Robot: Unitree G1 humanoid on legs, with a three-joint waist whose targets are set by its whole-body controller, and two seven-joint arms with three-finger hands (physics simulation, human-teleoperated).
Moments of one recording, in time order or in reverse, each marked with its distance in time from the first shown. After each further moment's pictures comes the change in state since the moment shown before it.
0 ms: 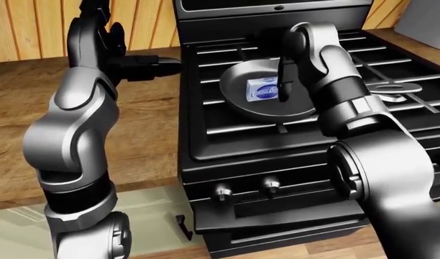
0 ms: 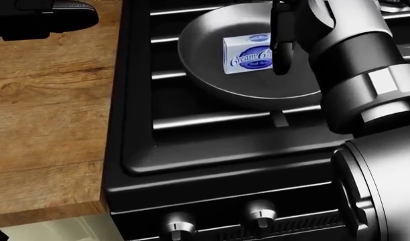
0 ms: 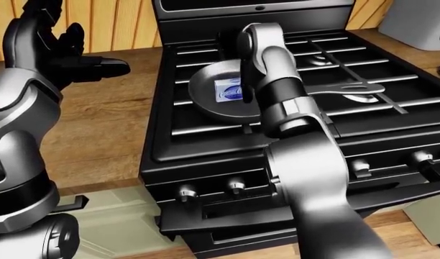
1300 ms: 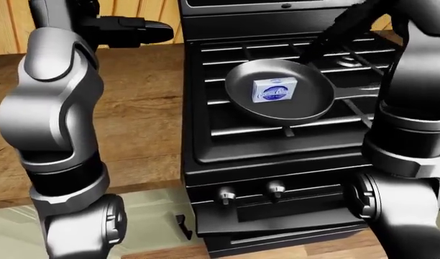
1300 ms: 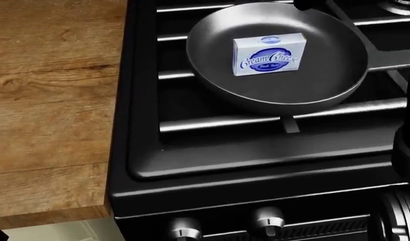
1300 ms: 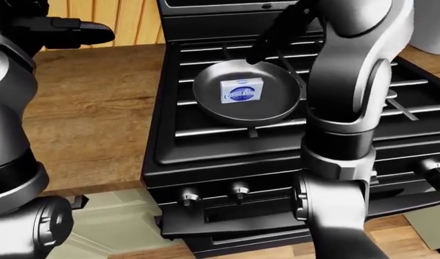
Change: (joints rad) left arm -0.144 0.050 -0.016 0.061 0.127 -0.067 -0.030; right arm 0.317 -0.130 -0.169 -1.178 0.505 0.629 0.088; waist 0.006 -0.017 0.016
